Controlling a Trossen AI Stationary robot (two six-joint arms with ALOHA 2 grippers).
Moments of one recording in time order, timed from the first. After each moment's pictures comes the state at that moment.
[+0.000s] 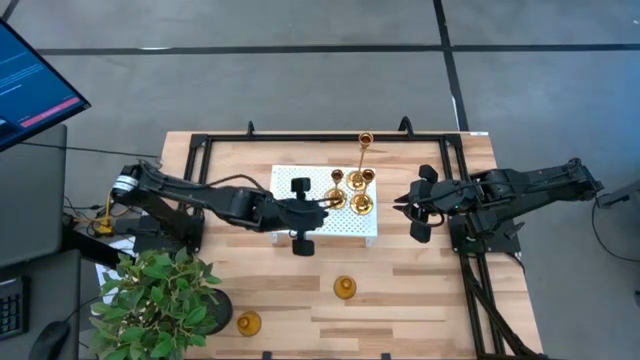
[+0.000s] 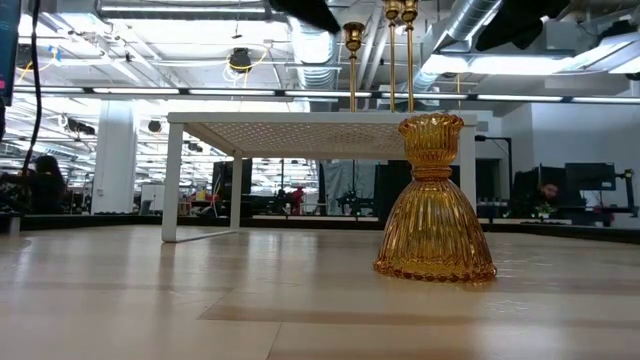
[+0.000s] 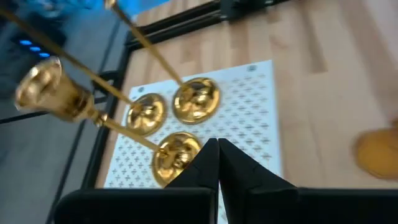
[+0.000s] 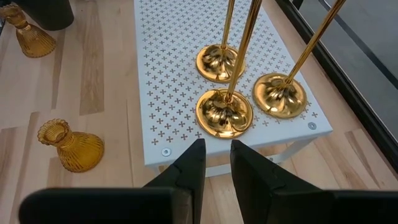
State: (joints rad) left arm -0.24 1.38 1.36 -0.46 -0.50 0.20; right arm 0.22 0.90 0.96 -0.79 0.37 0.26
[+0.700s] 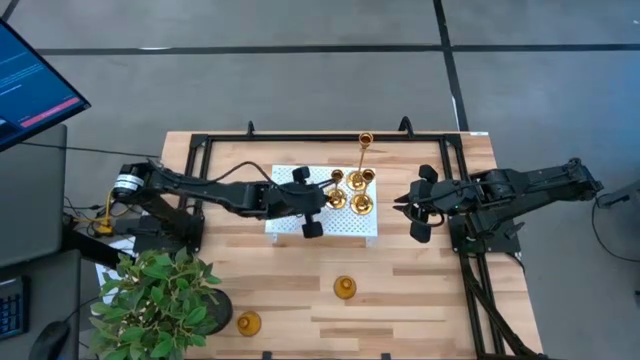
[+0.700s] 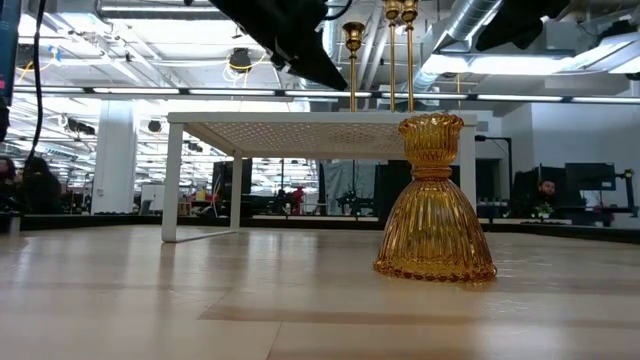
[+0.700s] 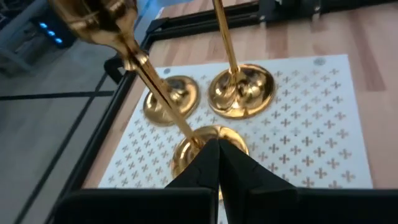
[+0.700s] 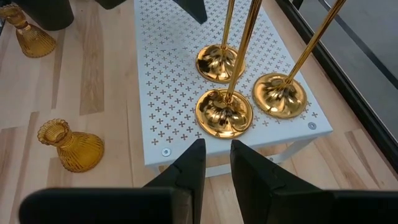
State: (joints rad) left arm -0.08 1.38 1.12 -0.10 -0.41 0.17; right arm 0.22 0.91 0.96 -0.79 0.38 0.26
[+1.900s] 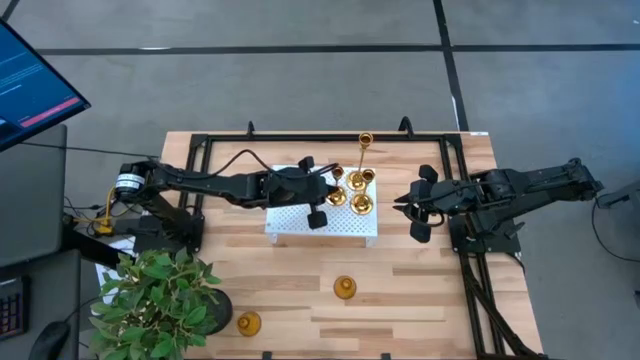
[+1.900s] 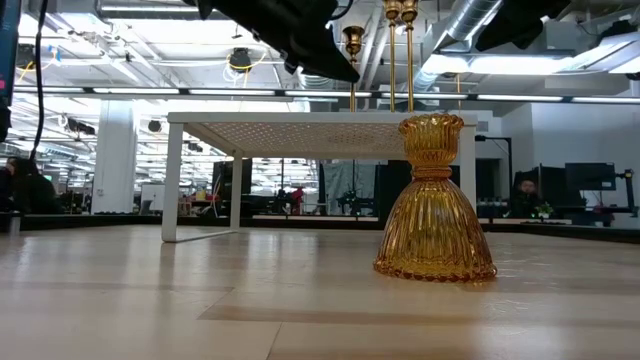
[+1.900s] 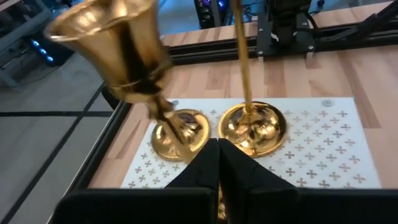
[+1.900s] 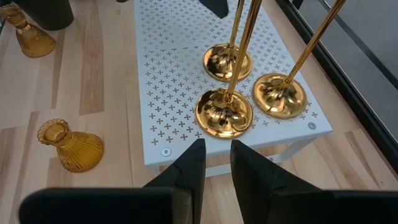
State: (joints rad) left arm 0.00 1.39 1.12 0.03 -0.28 0.20; right arm 0.22 0.91 0.96 -0.79 0.38 0.26
